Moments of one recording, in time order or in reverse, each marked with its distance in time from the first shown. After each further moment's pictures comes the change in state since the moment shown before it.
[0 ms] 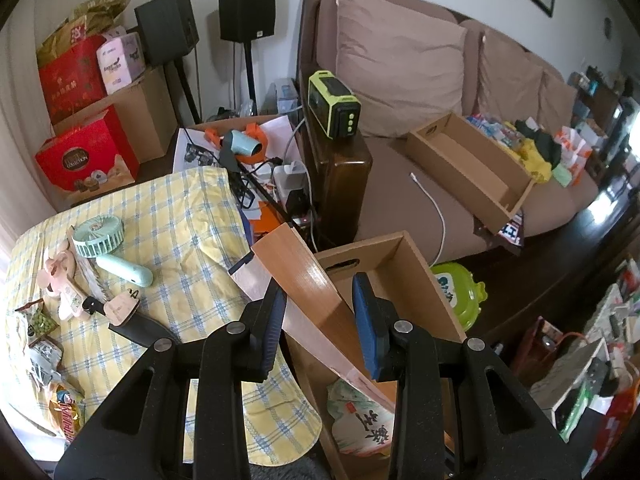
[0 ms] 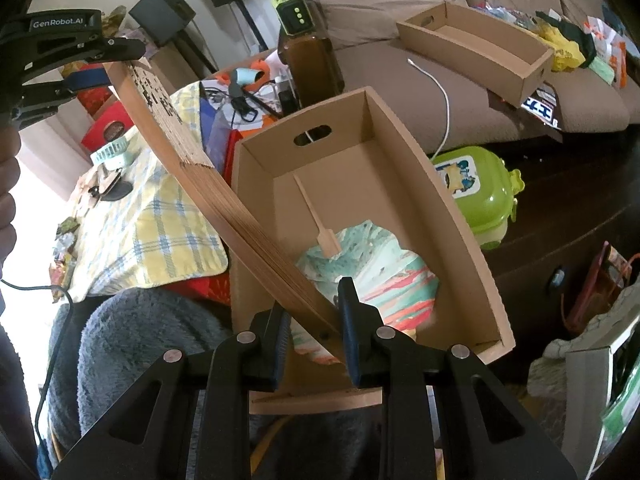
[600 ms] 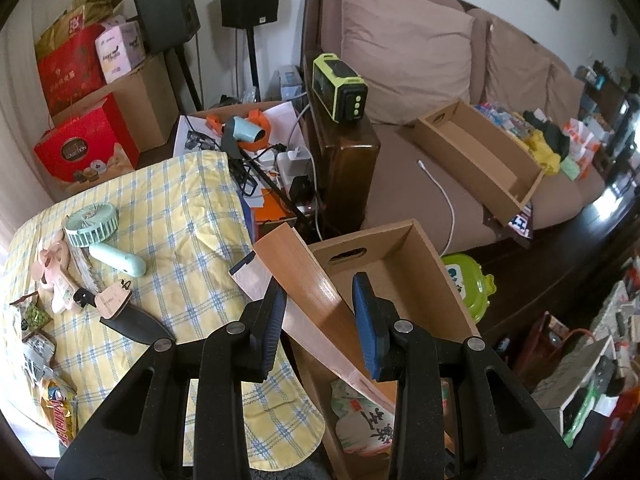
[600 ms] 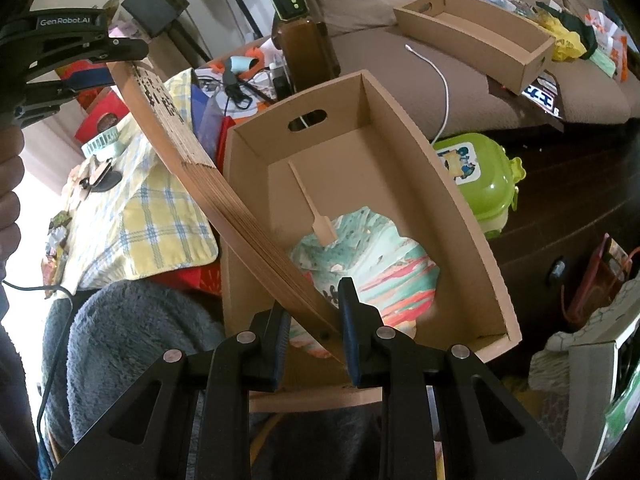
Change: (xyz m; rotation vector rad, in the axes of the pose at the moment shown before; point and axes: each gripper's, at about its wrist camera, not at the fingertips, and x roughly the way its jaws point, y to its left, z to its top) left arm 0.022 0.002 -0.008 -0.002 0.035 0.018; right arm 0.013 -0.002 -0.002 0.007 0.041 -0.007
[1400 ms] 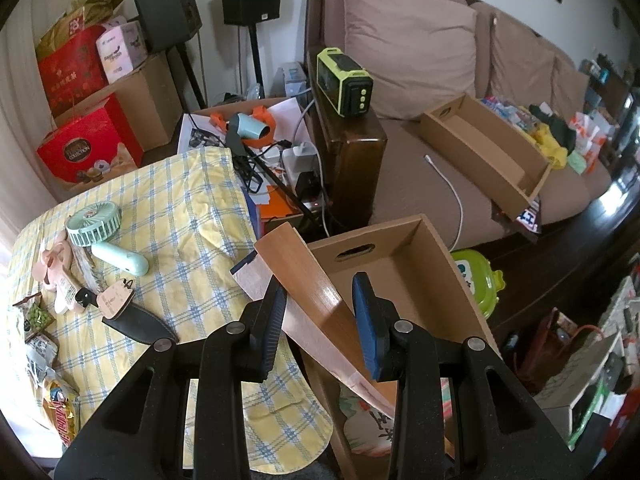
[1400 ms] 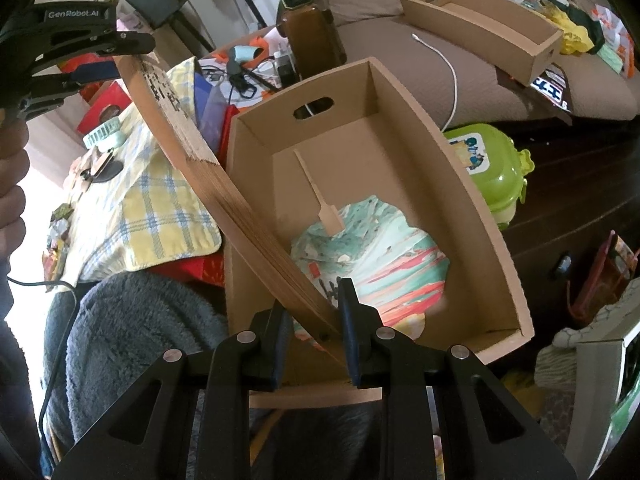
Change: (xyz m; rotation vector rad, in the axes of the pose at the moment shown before) left arm 0.009 0.002 -0.004 0.012 0.006 0.022; right arm 0.009 0.004 -0.003 -0.008 0.035 0.022
